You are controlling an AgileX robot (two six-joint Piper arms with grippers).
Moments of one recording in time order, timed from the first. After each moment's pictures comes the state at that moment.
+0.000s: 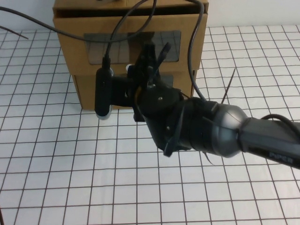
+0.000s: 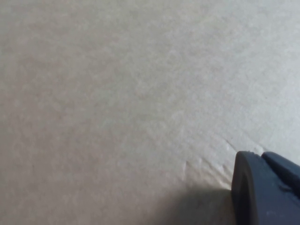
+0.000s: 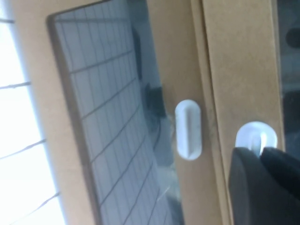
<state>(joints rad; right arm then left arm) 0.94 1.97 -1.50 -1.53 0.58 0.52 -0.22 2.05 -2.25 -0.62 1.11 0.56</state>
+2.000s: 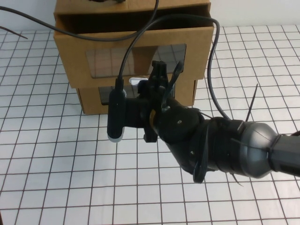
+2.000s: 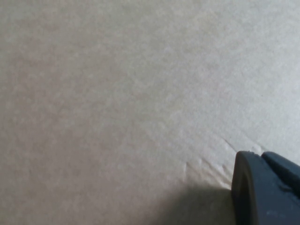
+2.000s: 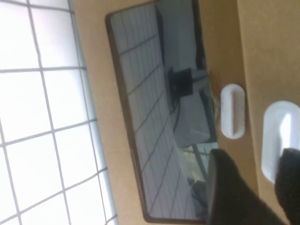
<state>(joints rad) 0.96 1.85 -1.27 -1.65 0.52 0.69 -0.22 2.04 -2.25 -0.63 1.14 0.52</state>
